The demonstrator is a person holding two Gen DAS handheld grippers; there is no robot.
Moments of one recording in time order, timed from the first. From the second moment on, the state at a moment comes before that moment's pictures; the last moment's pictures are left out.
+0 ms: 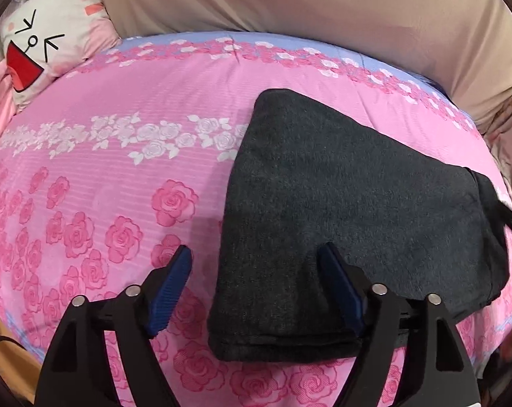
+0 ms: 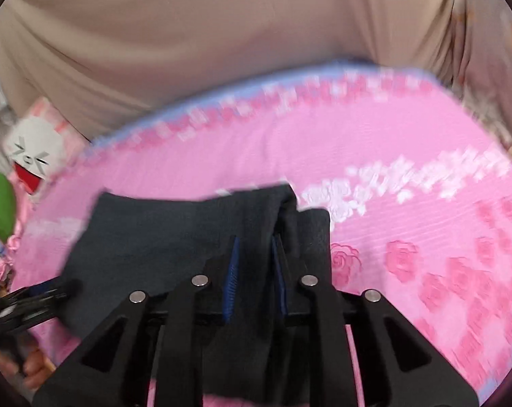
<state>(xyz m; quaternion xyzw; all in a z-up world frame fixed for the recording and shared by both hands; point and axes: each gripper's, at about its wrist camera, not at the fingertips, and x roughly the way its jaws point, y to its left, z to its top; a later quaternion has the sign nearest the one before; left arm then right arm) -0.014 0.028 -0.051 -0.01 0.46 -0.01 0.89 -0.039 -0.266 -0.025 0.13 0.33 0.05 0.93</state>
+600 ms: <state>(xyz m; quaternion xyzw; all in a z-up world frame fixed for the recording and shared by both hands) -0.030 0.029 -0.048 -0.01 0.46 -0.01 0.89 -0.082 -0.262 -0.061 0.11 0.36 0.02 0.93</state>
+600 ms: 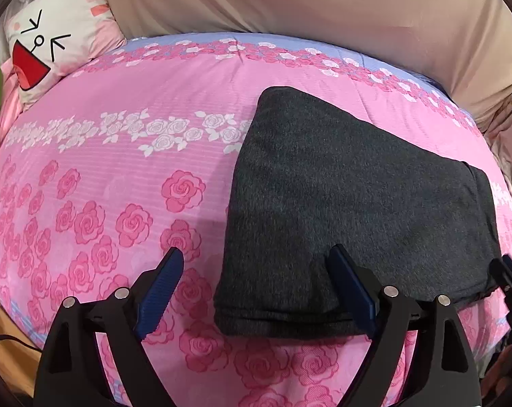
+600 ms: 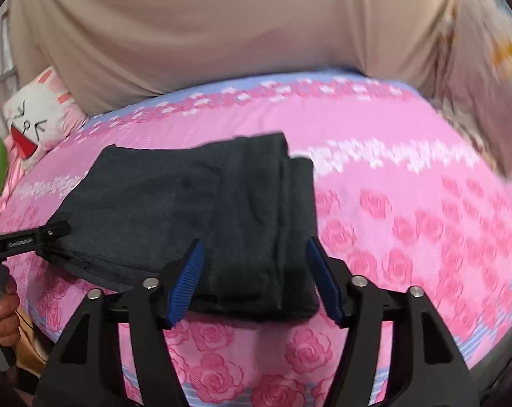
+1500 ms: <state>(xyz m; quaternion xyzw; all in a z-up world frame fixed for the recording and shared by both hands) 0.005 0.037 -0.069 -0.19 0.48 -0.20 0.84 -0.050 -0.287 -0.096 0.28 0.36 0.13 0.88</state>
